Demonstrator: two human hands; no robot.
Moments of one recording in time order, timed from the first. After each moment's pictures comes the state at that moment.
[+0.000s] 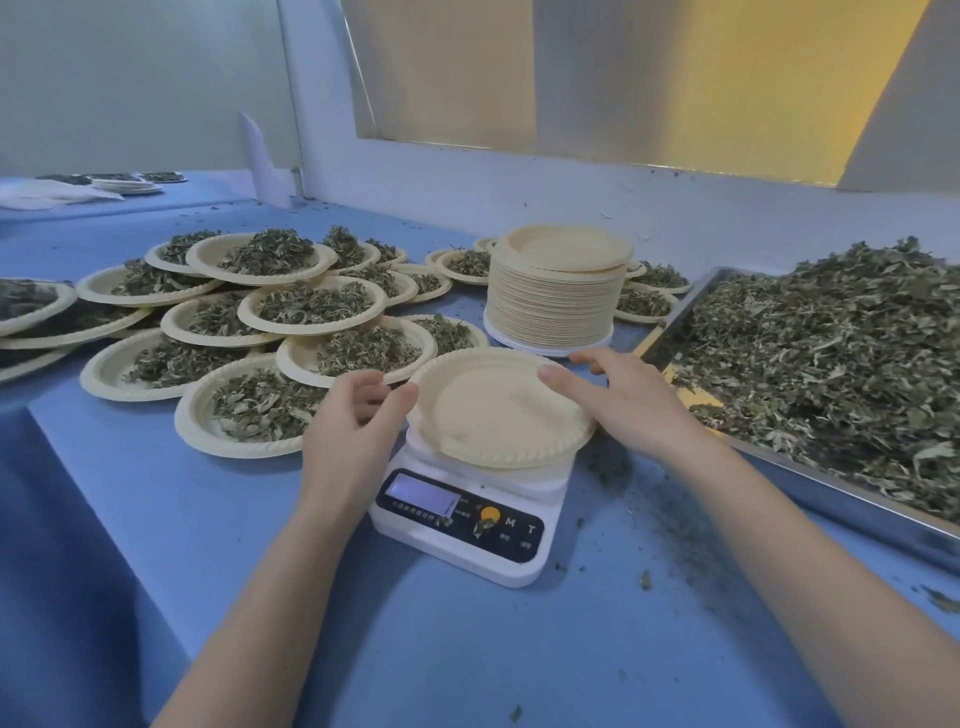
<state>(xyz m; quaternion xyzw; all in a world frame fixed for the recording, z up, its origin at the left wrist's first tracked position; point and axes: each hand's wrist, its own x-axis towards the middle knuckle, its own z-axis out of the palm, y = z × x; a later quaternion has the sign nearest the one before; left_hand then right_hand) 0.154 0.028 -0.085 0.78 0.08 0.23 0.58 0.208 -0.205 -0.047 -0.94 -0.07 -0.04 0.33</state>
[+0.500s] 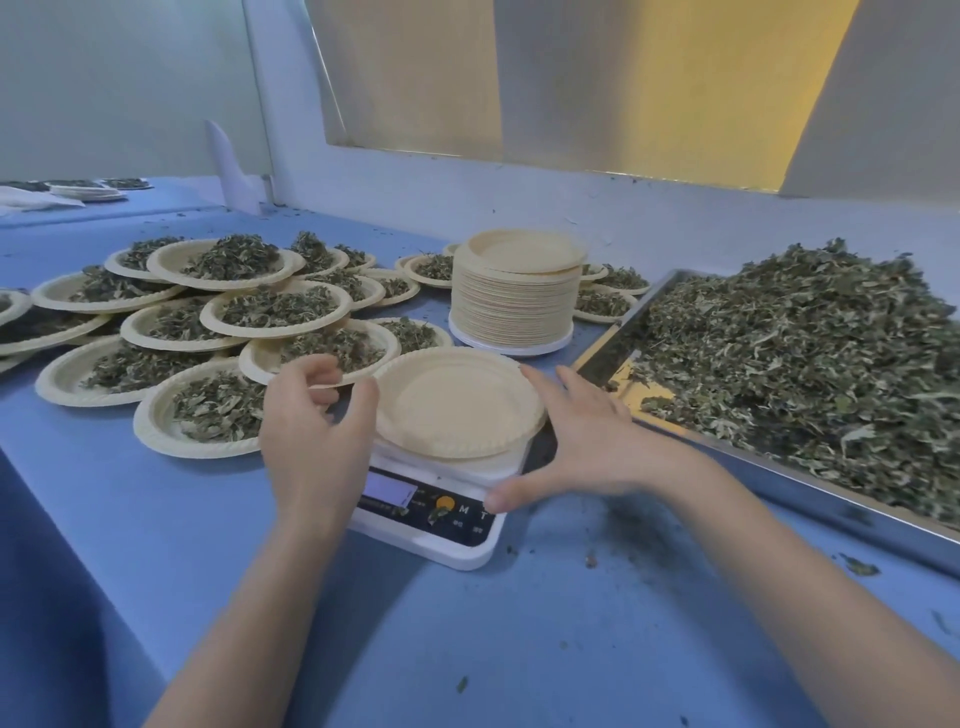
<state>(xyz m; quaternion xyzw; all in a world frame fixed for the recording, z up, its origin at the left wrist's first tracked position) 0.142 0.005 -0.079 0.76 0.12 0.37 0.53 0.163 -0.212 -0.043 -0.97 -0.16 0.09 0.15</state>
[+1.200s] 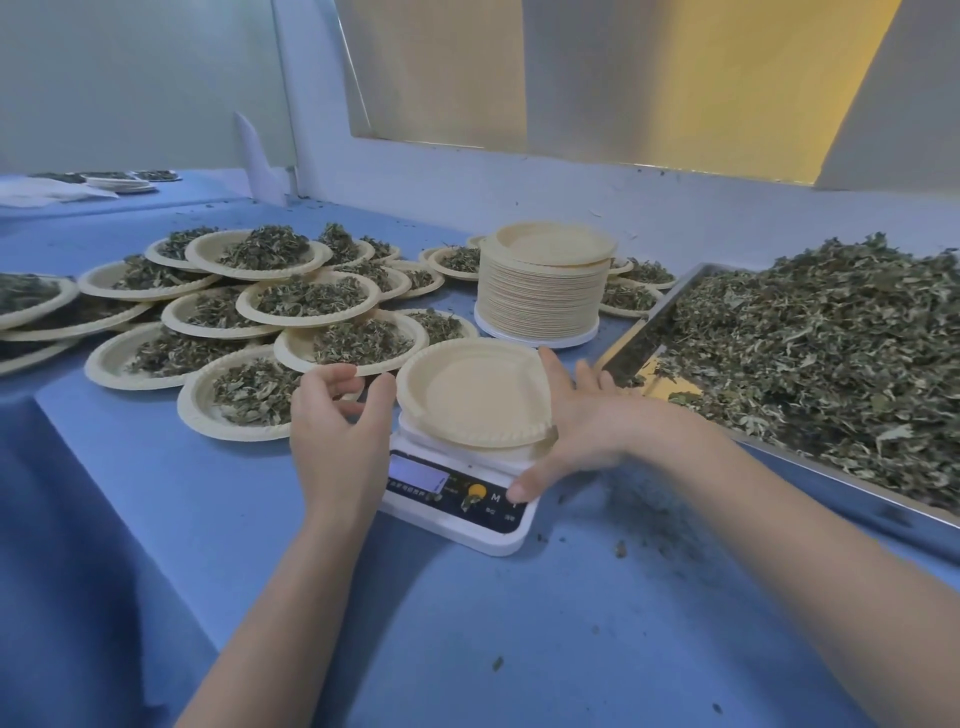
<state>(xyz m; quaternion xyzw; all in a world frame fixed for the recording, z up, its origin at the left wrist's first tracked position) 0.133 0.010 -0.083 0.72 0.14 0.34 0.58 0.172 -0.181 -0.024 -0.98 -0.09 0.19 0.02</state>
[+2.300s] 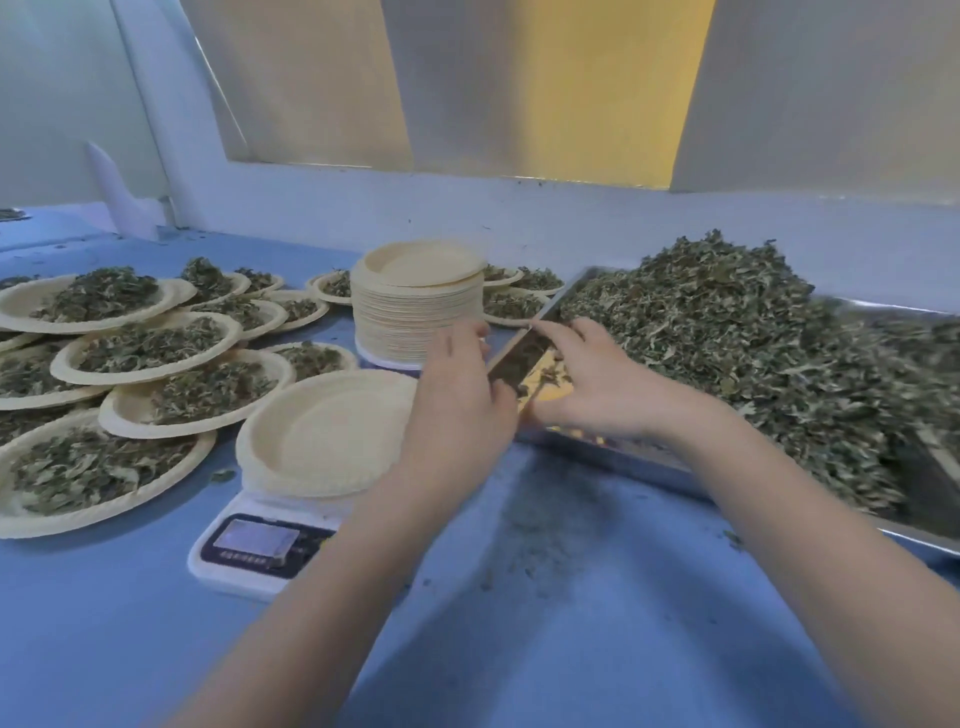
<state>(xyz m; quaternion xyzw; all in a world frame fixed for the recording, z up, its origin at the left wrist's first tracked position) 0.164 -0.147 -0.031 0.86 -0.17 0.23 0.43 0.175 -0.292 -0.002 -0.97 -0.07 -0.03 0.21</state>
